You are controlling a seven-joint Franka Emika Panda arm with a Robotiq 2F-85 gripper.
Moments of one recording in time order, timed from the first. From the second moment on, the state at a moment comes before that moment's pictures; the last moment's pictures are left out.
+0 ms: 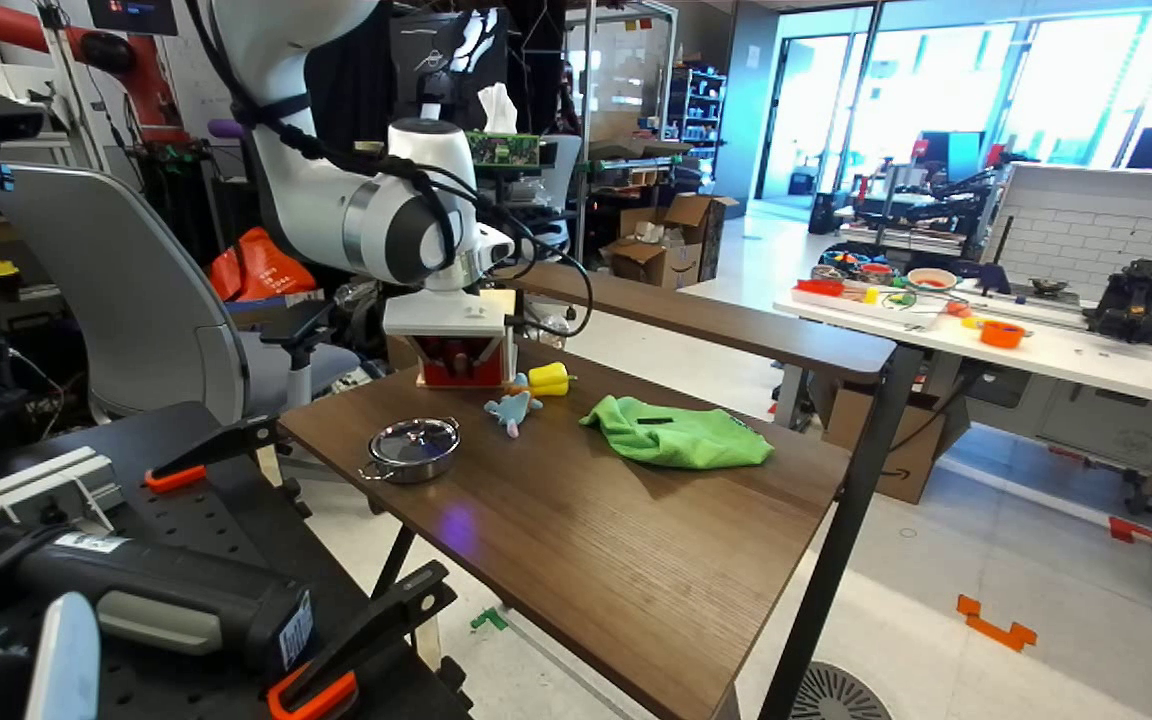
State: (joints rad) arm 0.07 0.91 0.25 -1.87 -0.25 3.05 -0.41
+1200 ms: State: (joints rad) arm 0.07 0.86 0.22 -1.99 -0.25 3.16 -0.39
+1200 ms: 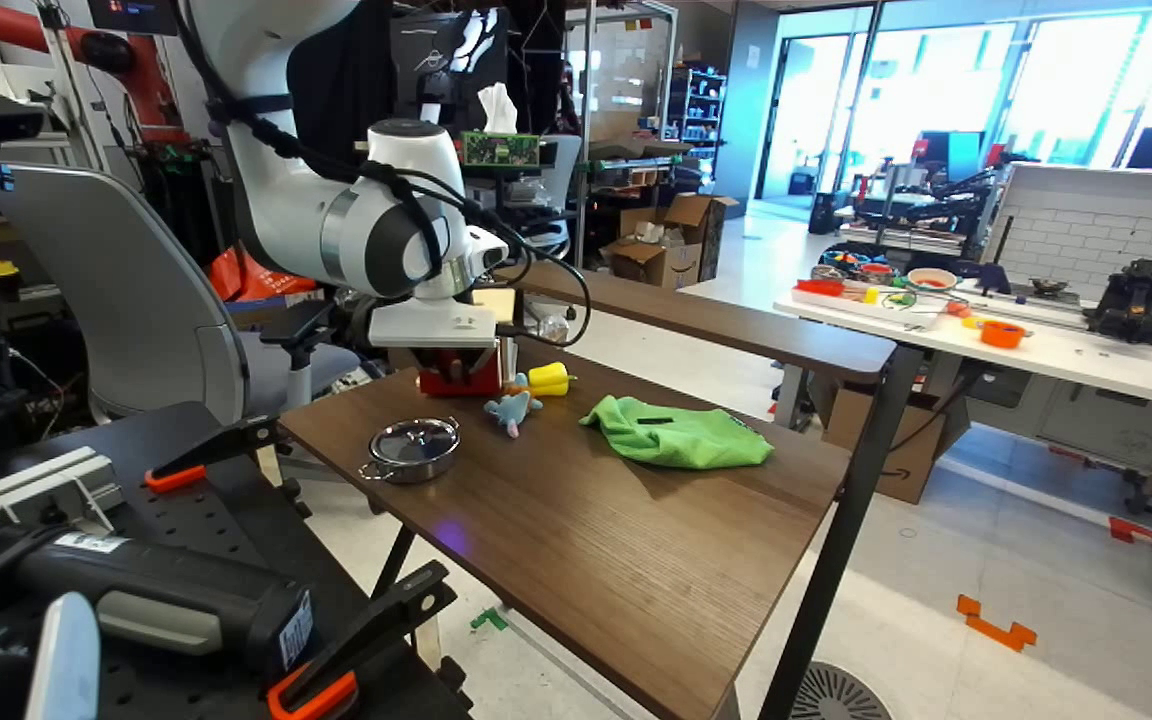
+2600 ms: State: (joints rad) arm 0.06 0.83 0.21 -2.05 -0.25 3.16 -0.38
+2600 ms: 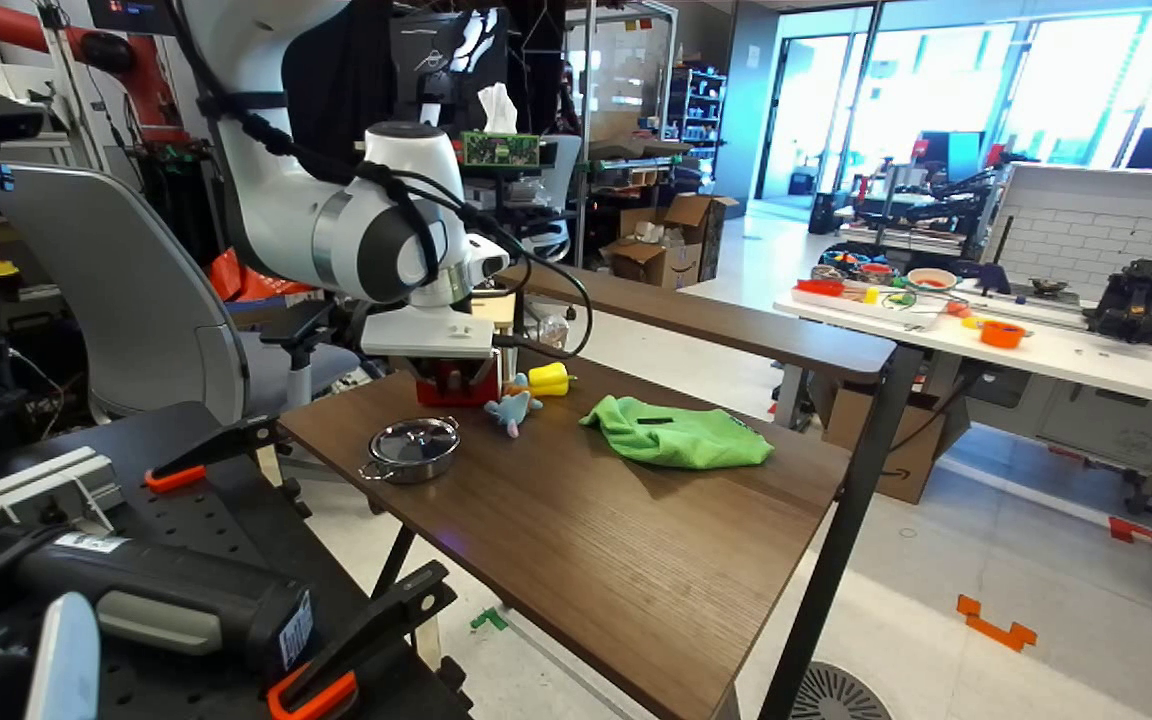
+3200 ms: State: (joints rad) arm 0.06 0.83 0.21 -2.05 -0.25 3.16 -0.38
